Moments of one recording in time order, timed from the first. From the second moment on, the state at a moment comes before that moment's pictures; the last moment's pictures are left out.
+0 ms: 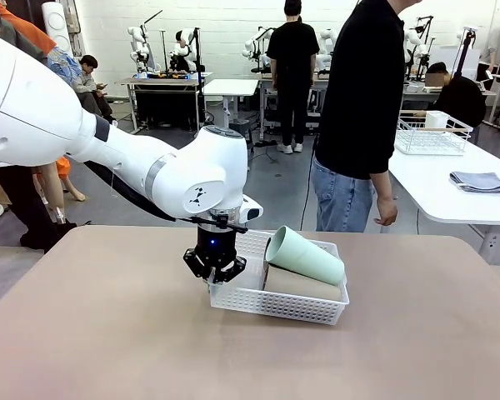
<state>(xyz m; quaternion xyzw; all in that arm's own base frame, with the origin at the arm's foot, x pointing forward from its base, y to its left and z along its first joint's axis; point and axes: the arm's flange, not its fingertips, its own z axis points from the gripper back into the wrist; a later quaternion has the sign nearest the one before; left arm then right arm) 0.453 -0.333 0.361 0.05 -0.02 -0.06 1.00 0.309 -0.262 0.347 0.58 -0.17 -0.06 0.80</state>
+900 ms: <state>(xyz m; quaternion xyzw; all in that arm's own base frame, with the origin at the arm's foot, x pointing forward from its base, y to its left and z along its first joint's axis) 0.453 -0.333 0.361 0.05 -0.02 -0.06 1.00 0.271 -0.308 0.369 0.65 -0.17 0.09 0.74</state>
